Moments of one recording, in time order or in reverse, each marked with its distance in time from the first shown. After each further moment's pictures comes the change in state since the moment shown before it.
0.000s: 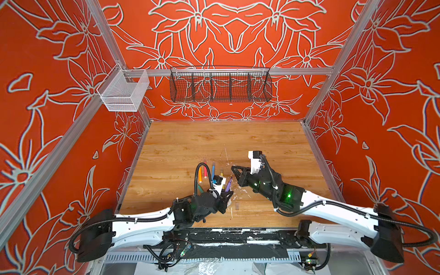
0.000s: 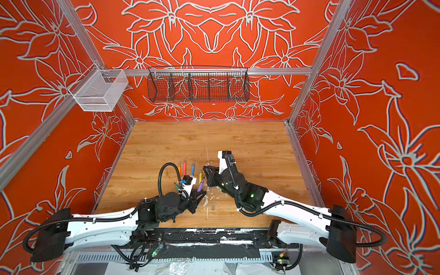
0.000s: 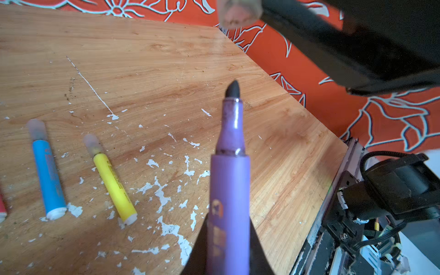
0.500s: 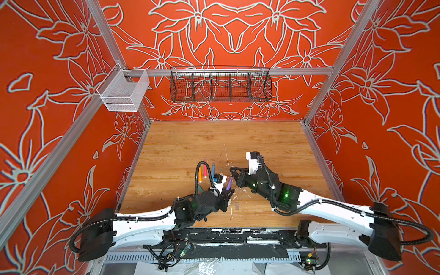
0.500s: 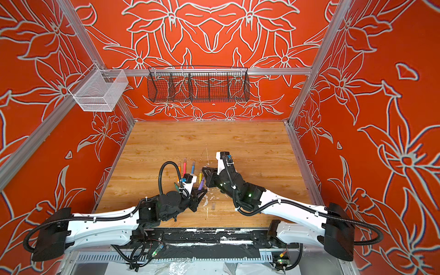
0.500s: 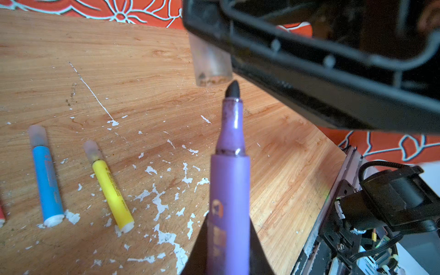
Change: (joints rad) left arm 0.000 0.007 0.024 0.000 -0.019 -0.014; right arm 0.000 0.019 -0.007 0.007 -0.021 0.012
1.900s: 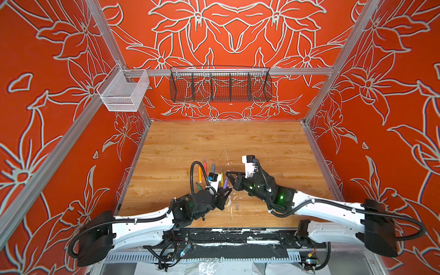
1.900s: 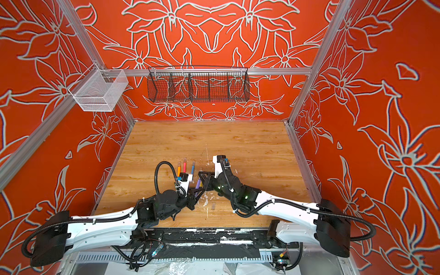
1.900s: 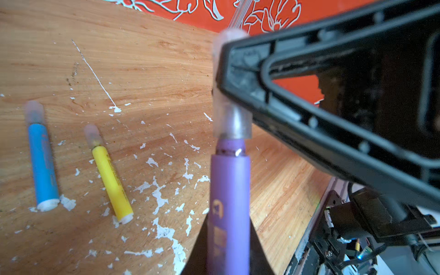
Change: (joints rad) left arm 0.072 -0.045 -0.079 0.060 0.086 -0.104; right arm 0.026 0.061 -0.063 0.133 -0.071 0.050
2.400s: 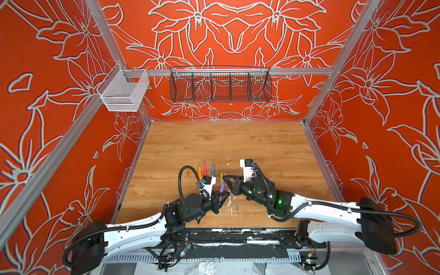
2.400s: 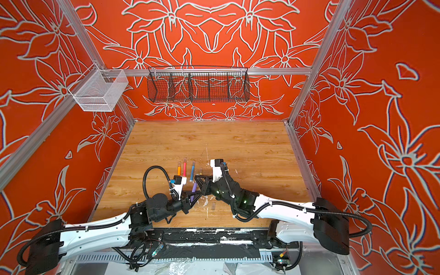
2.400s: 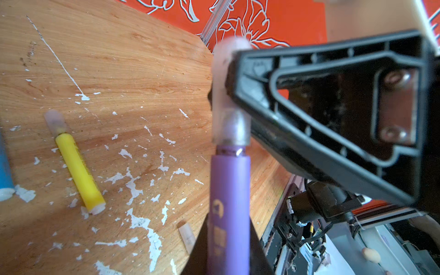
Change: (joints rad) left arm 0.028 -0.158 -0.122 0.095 0.131 -0.063; right arm 0.052 0.003 -0.061 0.153 -0.001 0.018
